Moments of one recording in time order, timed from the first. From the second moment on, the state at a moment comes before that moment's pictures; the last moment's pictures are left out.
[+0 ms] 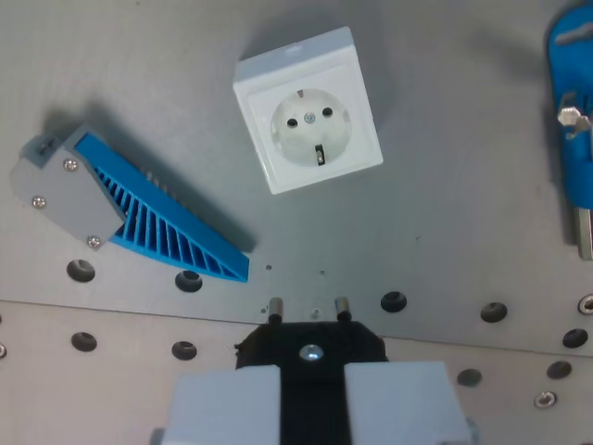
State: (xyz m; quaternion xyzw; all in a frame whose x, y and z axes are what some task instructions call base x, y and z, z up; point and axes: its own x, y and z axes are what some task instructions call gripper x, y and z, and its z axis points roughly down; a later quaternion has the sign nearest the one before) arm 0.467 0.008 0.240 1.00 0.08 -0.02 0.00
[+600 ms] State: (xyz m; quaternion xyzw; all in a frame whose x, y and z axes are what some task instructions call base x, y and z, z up) arm 0.471 0.007 0.195 0.99 0.12 -0.02 0.00
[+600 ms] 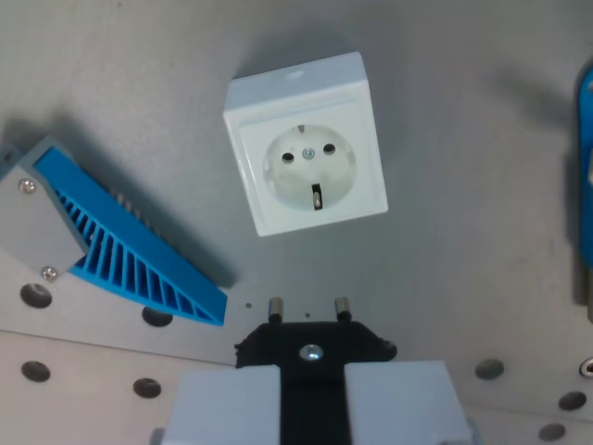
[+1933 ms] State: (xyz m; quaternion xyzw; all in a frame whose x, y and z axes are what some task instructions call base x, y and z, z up) arm 0.472 0.005 0.125 0.98 0.18 -0.03 0.00
